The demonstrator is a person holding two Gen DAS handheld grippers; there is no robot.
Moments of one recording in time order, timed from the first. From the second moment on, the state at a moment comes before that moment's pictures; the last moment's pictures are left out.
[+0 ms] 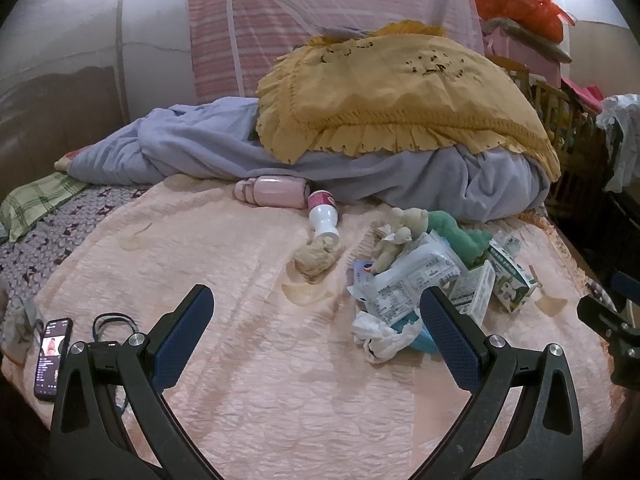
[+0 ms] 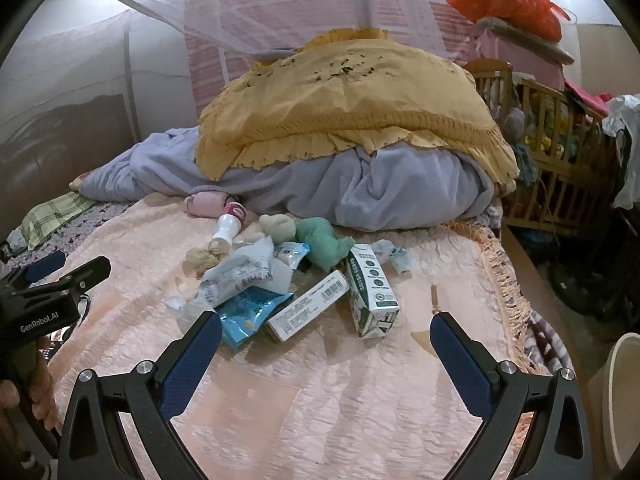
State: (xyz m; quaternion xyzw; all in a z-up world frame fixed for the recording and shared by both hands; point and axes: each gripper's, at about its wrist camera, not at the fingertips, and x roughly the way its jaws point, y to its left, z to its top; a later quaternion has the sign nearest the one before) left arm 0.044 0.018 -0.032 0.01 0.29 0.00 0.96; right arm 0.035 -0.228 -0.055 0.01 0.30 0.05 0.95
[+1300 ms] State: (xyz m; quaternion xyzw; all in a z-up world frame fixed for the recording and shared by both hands) left arm 0.040 0.020 -0.022 0.00 0.27 -0.01 0.96; right arm 0.034 -0.228 -0.048 0.01 0.29 0.03 0.96
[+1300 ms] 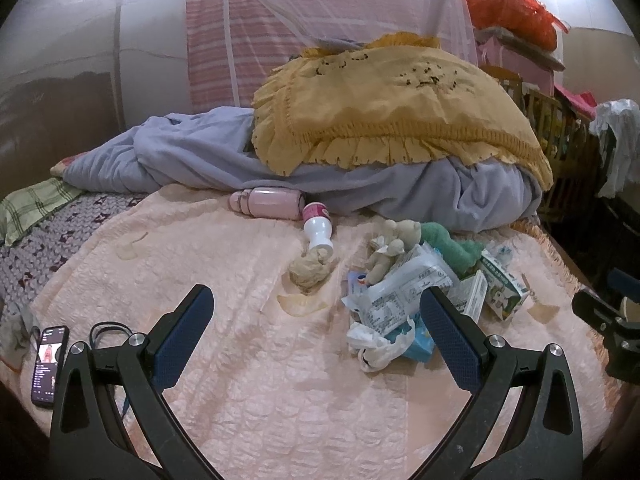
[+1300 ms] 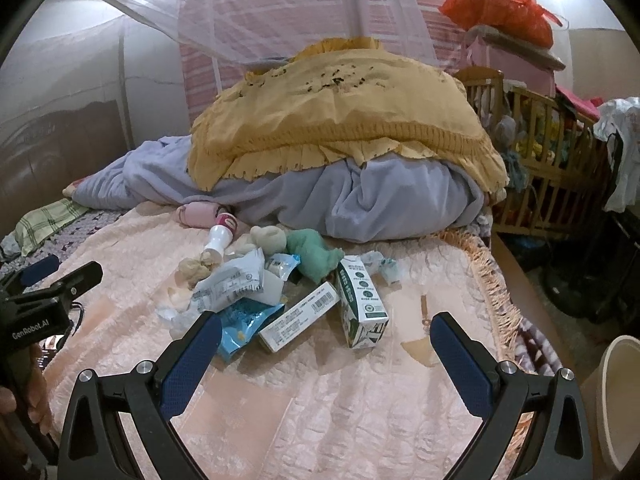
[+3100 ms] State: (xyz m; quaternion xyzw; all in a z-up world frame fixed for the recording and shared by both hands) left arm 0.076 0.010 -0.056 0.01 0.33 -0.14 0.93; right arm 0.082 -0.269 -0.080 0.01 0.37 0.03 0.93
